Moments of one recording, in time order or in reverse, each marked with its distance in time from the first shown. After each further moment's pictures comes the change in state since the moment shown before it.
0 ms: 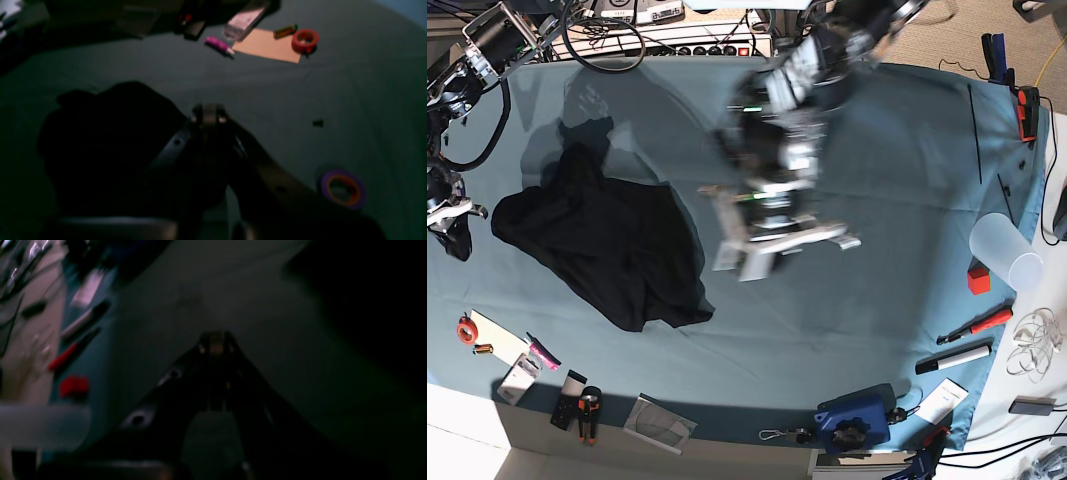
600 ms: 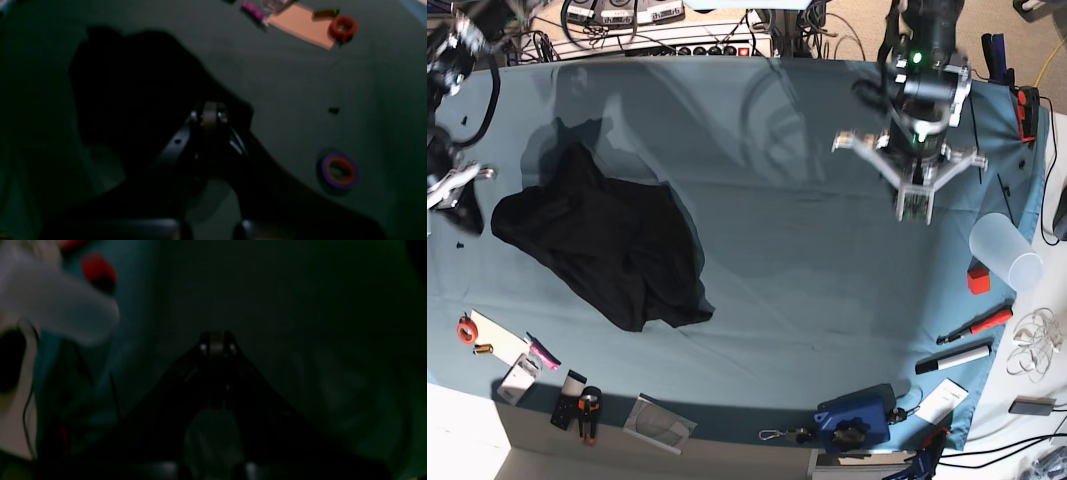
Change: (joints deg) left arm 23.4 -7.7 -30.0 20.9 -24.7 -10.3 -2.1; right arm -11.2 3.6 -0.6 10.5 11.6 3.4 -8.9
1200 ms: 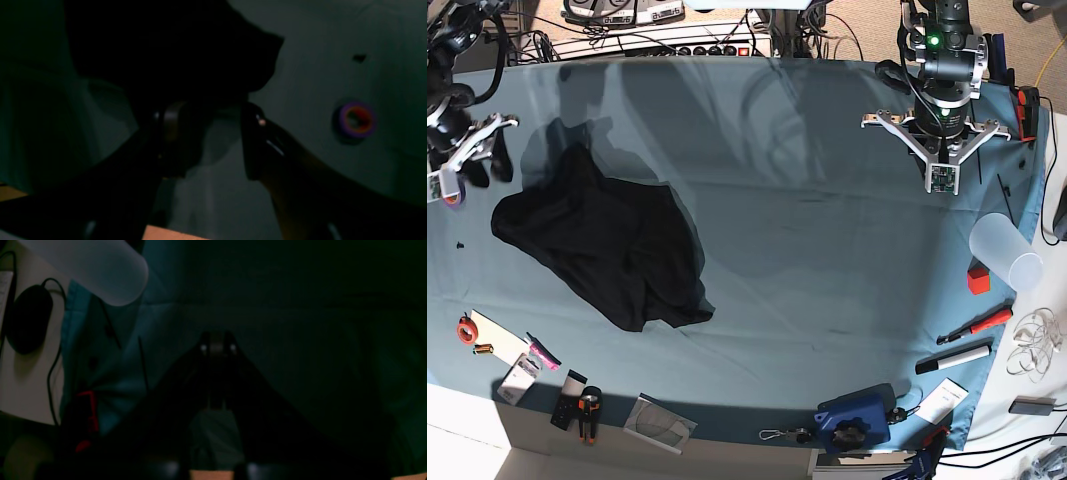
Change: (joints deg) left arm 4.7 0.1 -6.1 0.0 -0.2 -1.5 -3.7; right arm -12.2 -0.5 -2.7 4.4 -1.0 0.0 0.2
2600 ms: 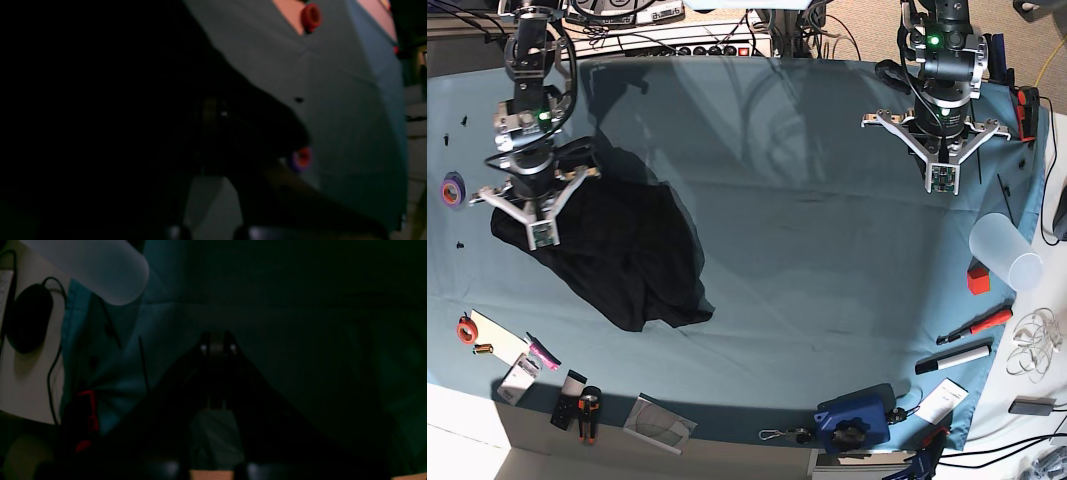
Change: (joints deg) left arm 0.0 0.0 0.0 0.0 0.0 0.0 0.0; right arm 7.0 -2.3 -39.0 -0.2 -61.0 -30.5 22.4
